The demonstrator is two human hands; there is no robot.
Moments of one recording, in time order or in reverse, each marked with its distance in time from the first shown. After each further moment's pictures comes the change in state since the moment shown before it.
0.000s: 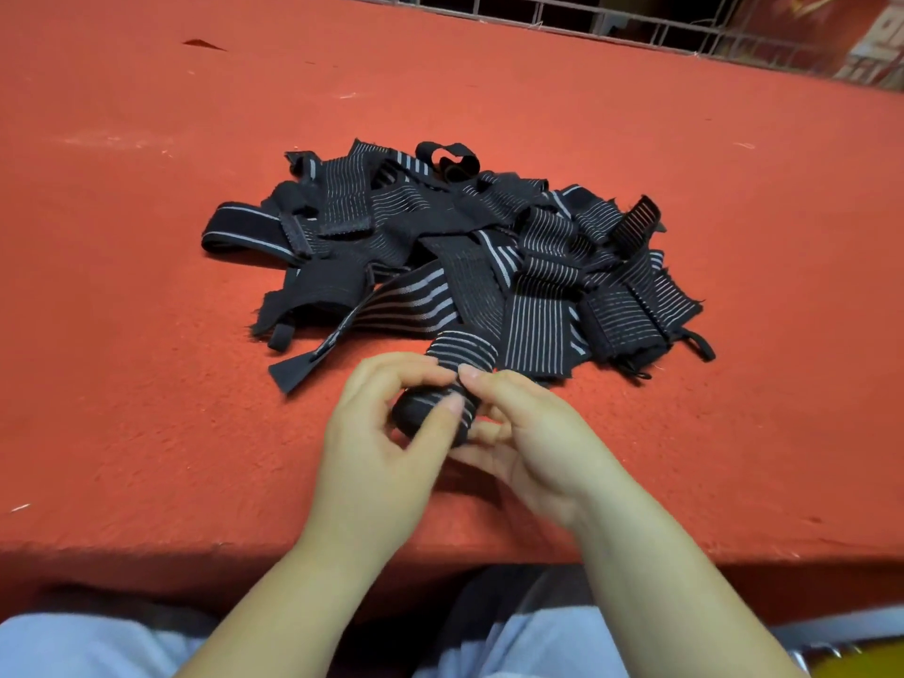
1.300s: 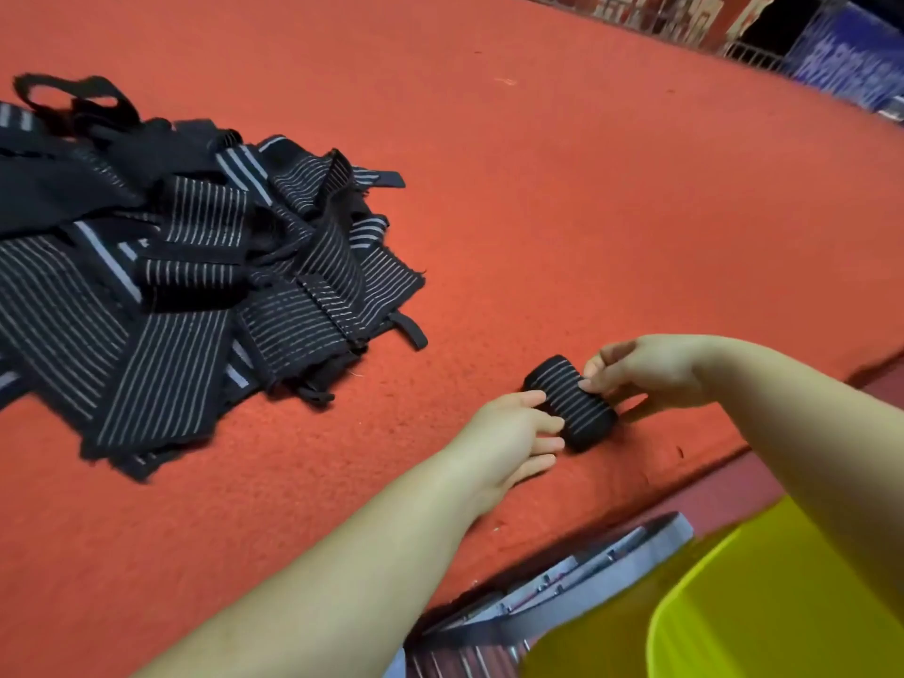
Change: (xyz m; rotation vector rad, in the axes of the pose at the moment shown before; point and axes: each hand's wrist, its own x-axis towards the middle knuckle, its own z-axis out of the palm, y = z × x) left_hand -0.004 -0.018 0.352 -0.342 -0.839 -1.018; right_hand -0.061 -0.141 -0.384 -0.741 0.464 0.568
